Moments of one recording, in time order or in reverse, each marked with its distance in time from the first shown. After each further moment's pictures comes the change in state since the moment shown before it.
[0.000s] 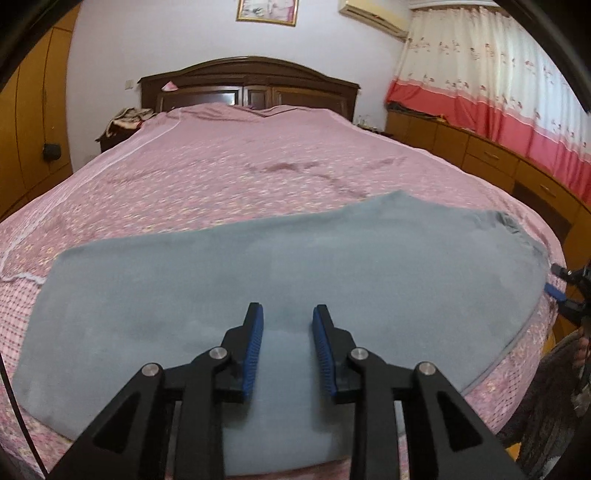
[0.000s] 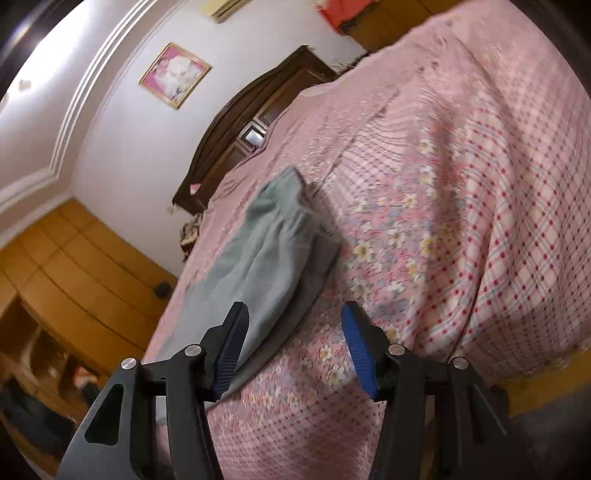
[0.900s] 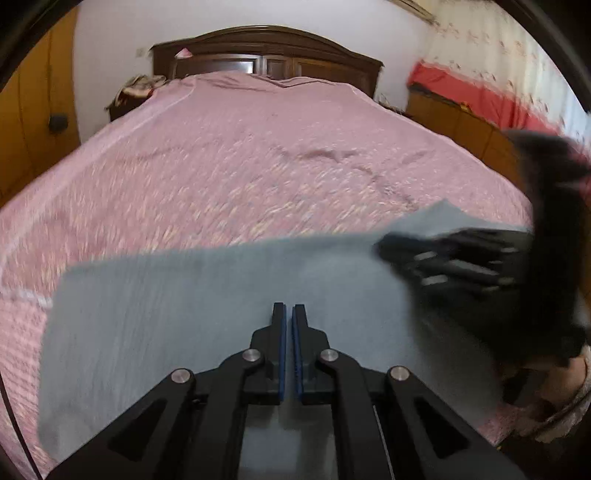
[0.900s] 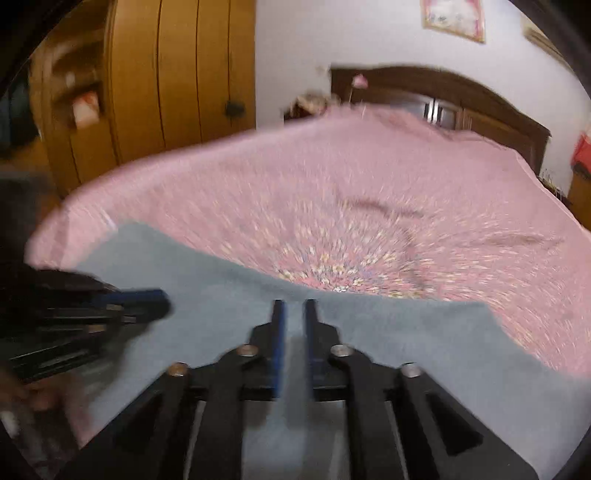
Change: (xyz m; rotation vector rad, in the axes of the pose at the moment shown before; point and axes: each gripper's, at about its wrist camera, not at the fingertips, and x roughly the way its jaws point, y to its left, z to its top) left arm 0.022 0.047 0.030 -0.092 0.132 0.025; right arm 0.211 0.296 -0.140 -1.021 0.238 0.042
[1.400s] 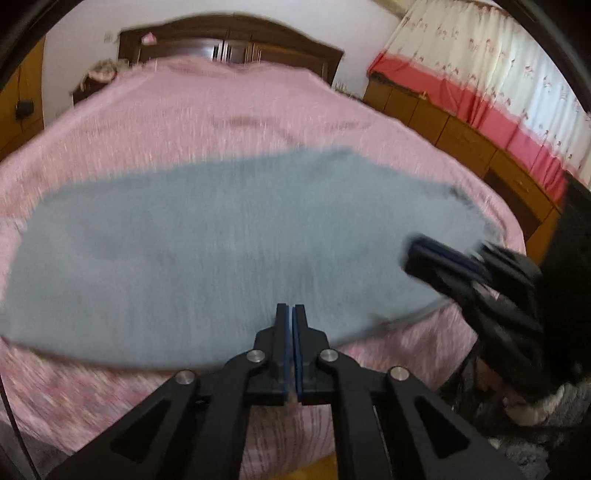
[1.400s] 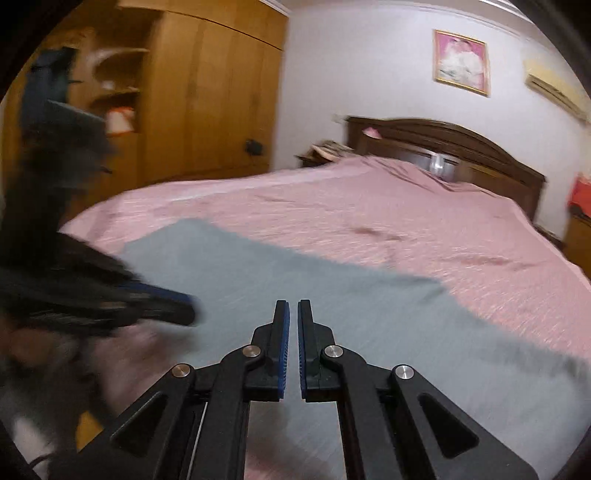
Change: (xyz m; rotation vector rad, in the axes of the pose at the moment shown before) left arm -0.057 -0.056 -0.049 0.047 0.044 -0.165; right arm -0.025 0.025 -0.012 -0.131 -0.059 -0.029
